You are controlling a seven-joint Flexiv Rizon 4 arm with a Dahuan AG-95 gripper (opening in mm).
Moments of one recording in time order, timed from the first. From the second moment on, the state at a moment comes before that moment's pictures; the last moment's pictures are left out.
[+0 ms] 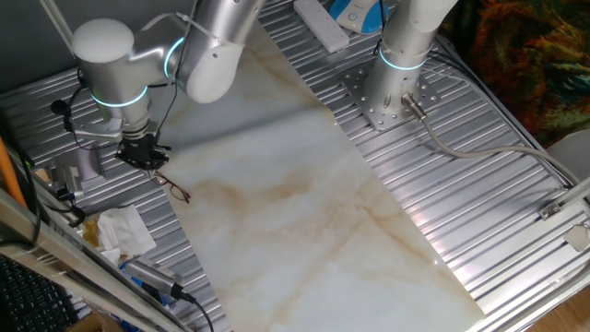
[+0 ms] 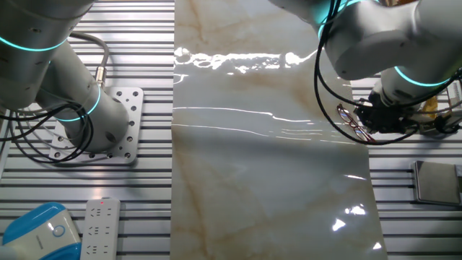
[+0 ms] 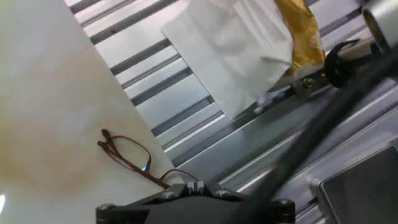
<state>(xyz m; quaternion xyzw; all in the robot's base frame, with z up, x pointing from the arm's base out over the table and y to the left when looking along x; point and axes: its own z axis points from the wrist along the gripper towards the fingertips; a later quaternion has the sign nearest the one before) 0.708 -0.033 0.047 -0.49 0.87 -0.02 0.05</state>
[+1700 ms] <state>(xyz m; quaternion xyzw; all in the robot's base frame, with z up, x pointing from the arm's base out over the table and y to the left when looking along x) 0.710 -0.031 0.046 -0.43 0.90 -0.03 -0.01</state>
